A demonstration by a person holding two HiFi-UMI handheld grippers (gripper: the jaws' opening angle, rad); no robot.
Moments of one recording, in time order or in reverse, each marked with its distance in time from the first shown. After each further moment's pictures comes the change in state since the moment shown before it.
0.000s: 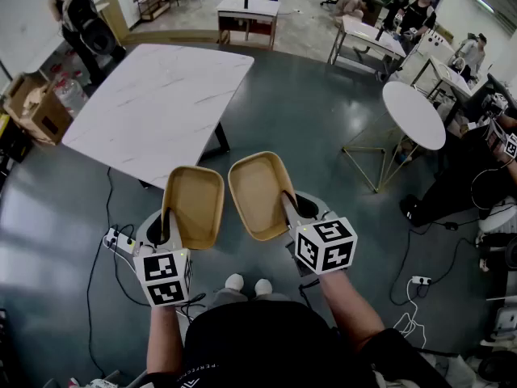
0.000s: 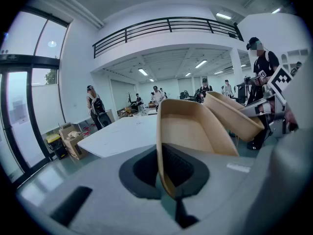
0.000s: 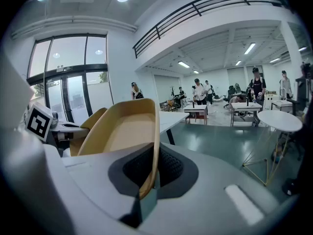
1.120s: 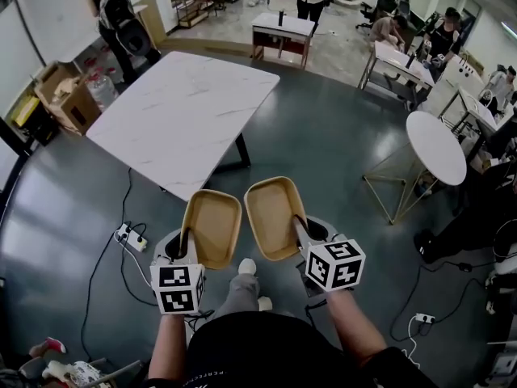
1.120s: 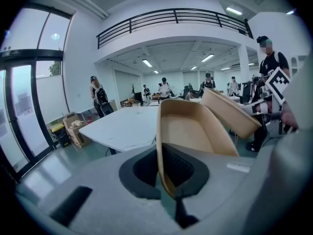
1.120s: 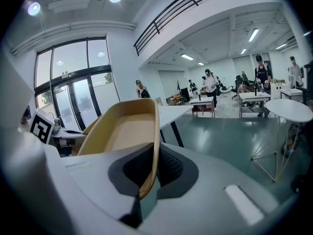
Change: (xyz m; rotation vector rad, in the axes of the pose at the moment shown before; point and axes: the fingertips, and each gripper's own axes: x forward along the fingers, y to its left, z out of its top) left arm -0.004 -0.044 -0.023 -0.069 0.101 0.028; right arm -0.004 -0.031 -0.017 0.045 0.062 0.110
